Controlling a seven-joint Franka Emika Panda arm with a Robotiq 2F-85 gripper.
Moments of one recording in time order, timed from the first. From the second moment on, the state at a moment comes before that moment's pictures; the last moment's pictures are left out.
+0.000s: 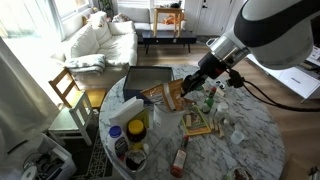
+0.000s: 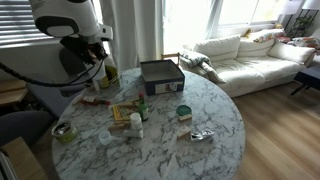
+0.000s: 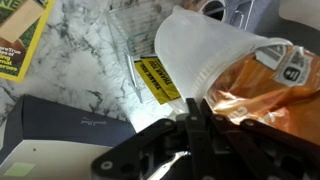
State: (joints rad) arm 0.10 -0.10 0.03 -2.30 0.80 2.50 -0.51
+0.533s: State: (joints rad) arm 0.12 0.00 0.08 -2.29 0.81 2.74 -0.49
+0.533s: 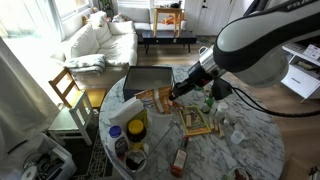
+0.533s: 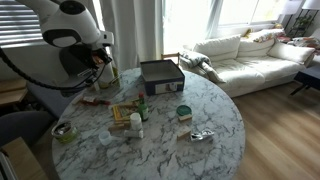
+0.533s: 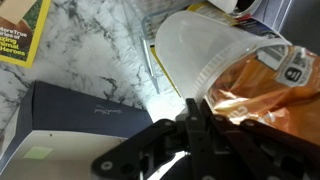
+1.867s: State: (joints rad) arm 0.15 0.15 0.10 -2.29 0.71 2.84 -0.31
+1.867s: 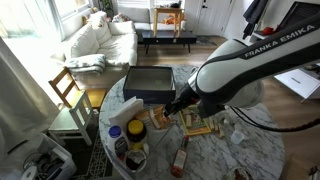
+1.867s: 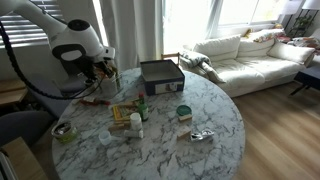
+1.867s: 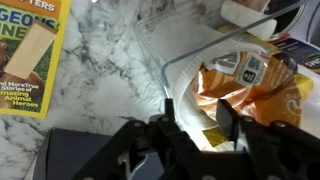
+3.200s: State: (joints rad) arm 0.06 -0.10 0.02 -2.12 0.58 2.26 -0.11
